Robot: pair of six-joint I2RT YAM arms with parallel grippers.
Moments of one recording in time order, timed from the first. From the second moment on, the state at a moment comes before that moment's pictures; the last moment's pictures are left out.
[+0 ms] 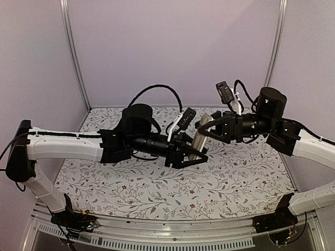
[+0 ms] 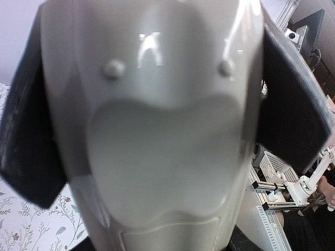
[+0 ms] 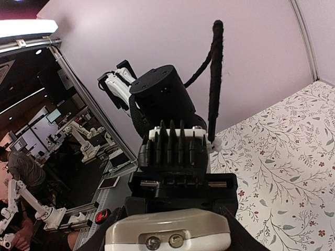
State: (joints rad) left arm -1.10 1.59 1.12 0.34 0.62 -0.37; right arm 0.78 1.14 0.94 0.20 -0.85 0.48
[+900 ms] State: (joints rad) left arm -0.80 1.00 0.68 -0.02 -0.10 -0.47; right arm 0.89 1.77 1.47 -0.82 -0.23 0.11
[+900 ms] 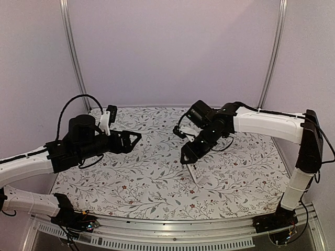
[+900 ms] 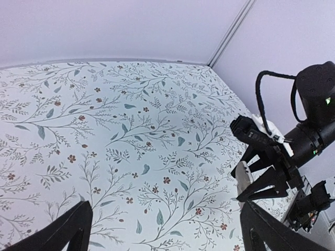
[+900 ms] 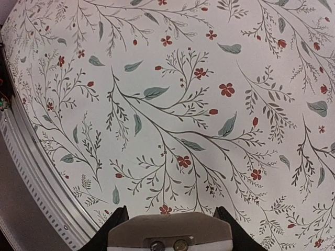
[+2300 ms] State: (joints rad) left arm -0.75 1.04 0.60 0.01 -0.12 -0.49; right arm 0.96 2.22 1.79 -1.08 -0.06 0.02
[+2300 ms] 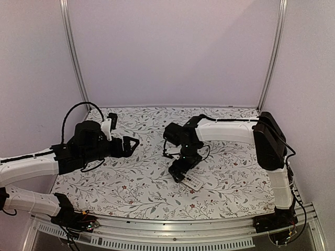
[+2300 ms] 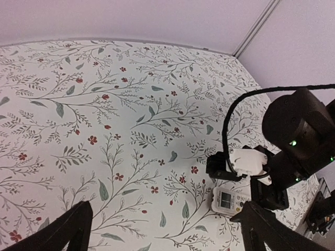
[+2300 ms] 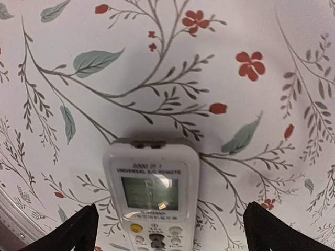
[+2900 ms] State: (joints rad) left arm -0.75 1.16 0.72 -0.09 -0.12 -0.50; right arm 0.82 1.90 1.39 -0.90 0.16 0.03
